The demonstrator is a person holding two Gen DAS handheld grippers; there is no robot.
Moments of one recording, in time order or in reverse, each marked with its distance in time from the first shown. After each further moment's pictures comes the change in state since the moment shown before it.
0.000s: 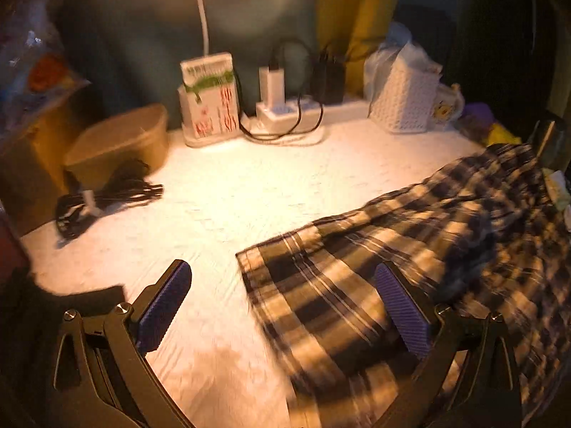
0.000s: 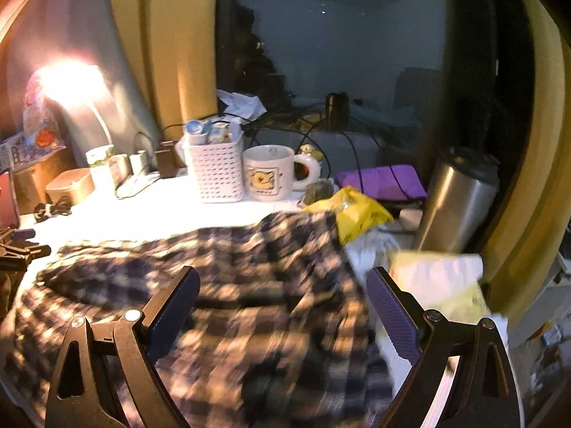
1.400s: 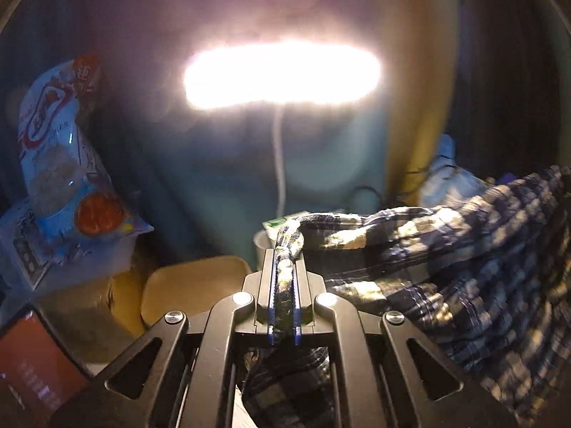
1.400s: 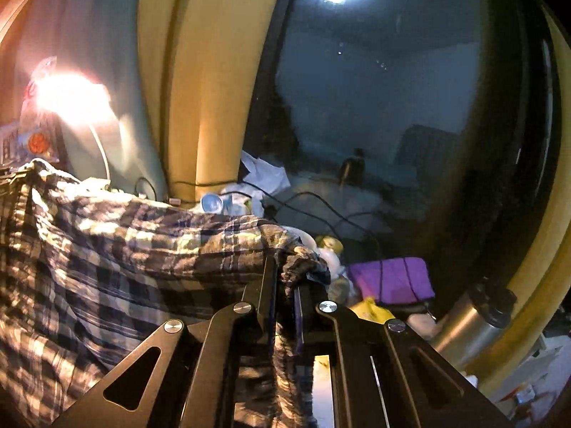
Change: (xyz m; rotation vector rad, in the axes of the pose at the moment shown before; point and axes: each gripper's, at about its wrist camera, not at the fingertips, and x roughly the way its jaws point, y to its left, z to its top) left arm -0.056 0.088 0.130 0.067 -0.320 0.115; right arm 0.027 0.073 0.100 -0.152 -0.151 -0.053
